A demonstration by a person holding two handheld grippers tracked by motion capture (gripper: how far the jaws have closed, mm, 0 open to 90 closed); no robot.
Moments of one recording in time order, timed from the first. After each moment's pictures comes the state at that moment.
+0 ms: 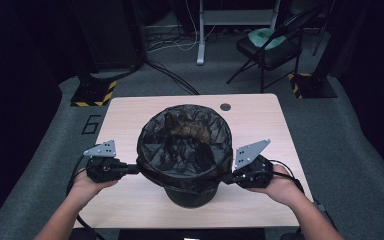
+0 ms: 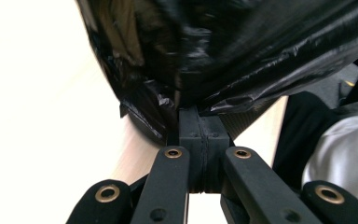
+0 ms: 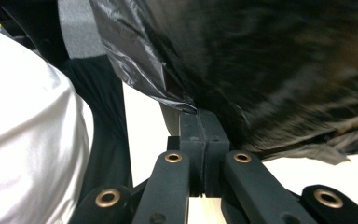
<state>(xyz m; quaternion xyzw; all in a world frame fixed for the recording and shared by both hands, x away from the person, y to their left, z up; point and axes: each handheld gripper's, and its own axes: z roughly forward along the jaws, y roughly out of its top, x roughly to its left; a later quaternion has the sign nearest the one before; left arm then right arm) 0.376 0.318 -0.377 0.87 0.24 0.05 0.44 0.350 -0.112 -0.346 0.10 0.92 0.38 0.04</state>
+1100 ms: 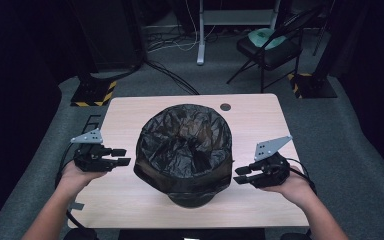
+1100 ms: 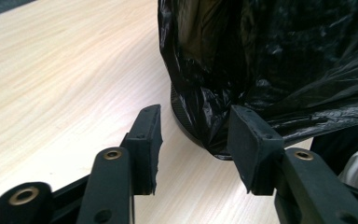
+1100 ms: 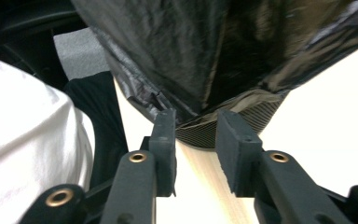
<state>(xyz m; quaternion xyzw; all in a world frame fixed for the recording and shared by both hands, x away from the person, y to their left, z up) 0.394 0.352 -0.358 0.85 0.30 0.07 0.44 0.359 -0.156 -0.354 0.18 0.89 0.42 0.02</state>
